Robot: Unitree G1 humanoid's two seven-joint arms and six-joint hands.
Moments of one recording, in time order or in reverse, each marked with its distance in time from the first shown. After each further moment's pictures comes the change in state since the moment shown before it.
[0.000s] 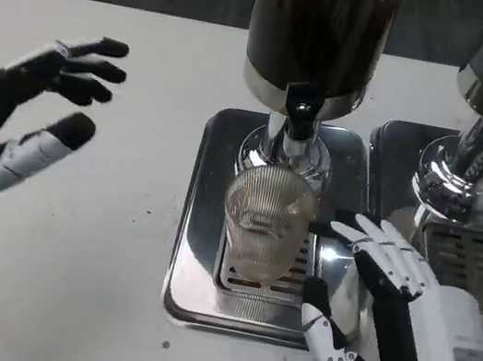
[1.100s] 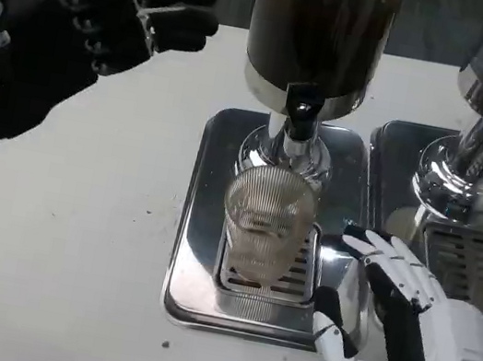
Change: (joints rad) left arm -0.299 -0.014 0.157 -0.105 -0.722 0.802 -1.016; right arm 0.025 0.011 -0.016 0.024 0.018 0.000 -0.011
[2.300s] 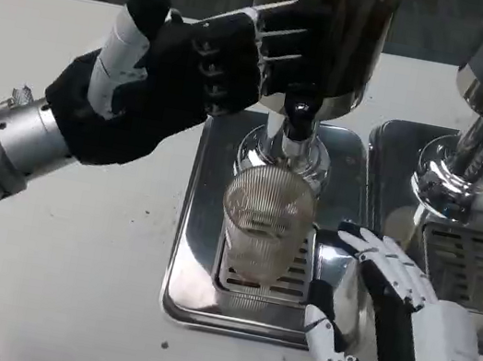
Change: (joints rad) left arm -0.084 -0.216 -0.082 0.005 0.213 0.023 0.017; right arm -0.016 0.056 0.043 0.050 -0.004 0.002 -0.073
